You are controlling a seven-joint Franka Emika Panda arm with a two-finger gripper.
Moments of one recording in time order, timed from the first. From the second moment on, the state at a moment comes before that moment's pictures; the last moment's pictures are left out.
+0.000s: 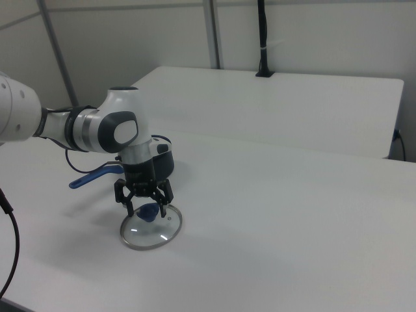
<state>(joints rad) 0.20 0.22 -0.17 -2.02 -0.06 2.06 -0.29</state>
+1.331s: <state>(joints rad) 0.20 0.21 -0.17 -2.02 -0.06 2.11 -0.29</state>
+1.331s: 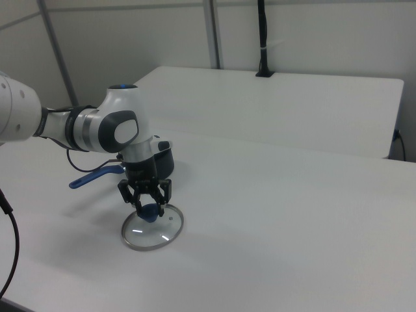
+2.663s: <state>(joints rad) 0.20 0.12 -0.18 -1.84 -0.05 1.89 -0.27</state>
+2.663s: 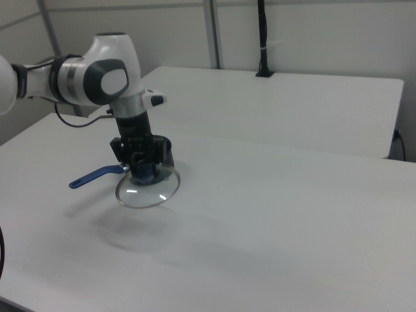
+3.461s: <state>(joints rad) 0.27 0.29 -0.18 -1.55 0.03 1.82 -0.16</state>
